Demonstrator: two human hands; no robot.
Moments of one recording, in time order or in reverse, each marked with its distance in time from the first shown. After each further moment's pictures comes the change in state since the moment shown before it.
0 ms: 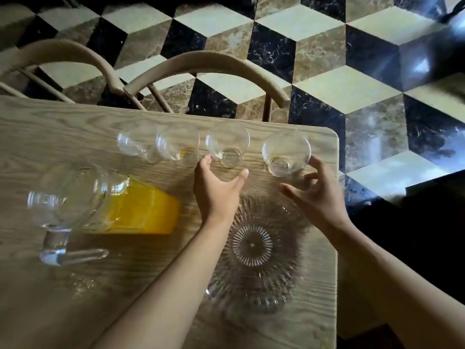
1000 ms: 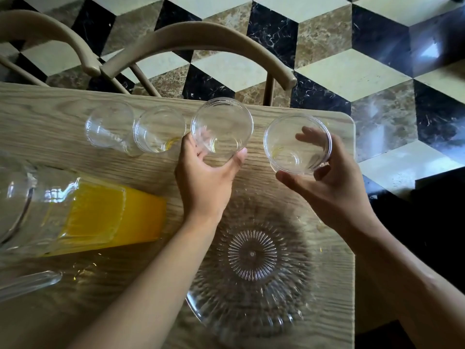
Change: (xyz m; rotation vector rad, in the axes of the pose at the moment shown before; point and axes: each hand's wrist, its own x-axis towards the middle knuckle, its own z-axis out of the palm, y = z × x) left_hand 0.011 0.016 -0.009 -0.148 -0.005 0.197; right_hand 0.008 -0.007 0.000 0.284 -0.041 -0.187
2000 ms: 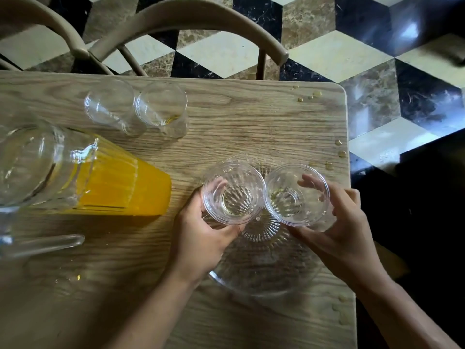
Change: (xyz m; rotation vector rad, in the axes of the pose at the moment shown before) left_hand -0.095 -0.046 -0.076 -0.017 -0.354 -0.033; right_hand -0.127 0.003 0.002 -0.263 -0.012 0.001
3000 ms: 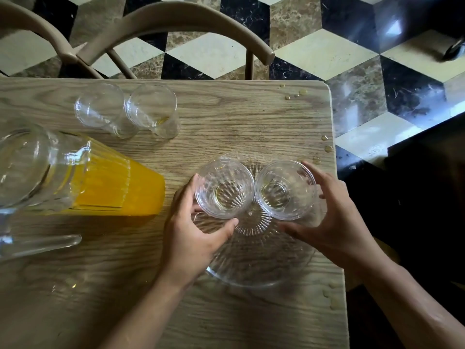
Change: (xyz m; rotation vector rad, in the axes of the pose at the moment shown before) left_hand -0.009 -0.004 -0.011 0.107 -0.031 0.023; right_hand 0.004 0.000 -0.015 -0.080 -0.123 0.065
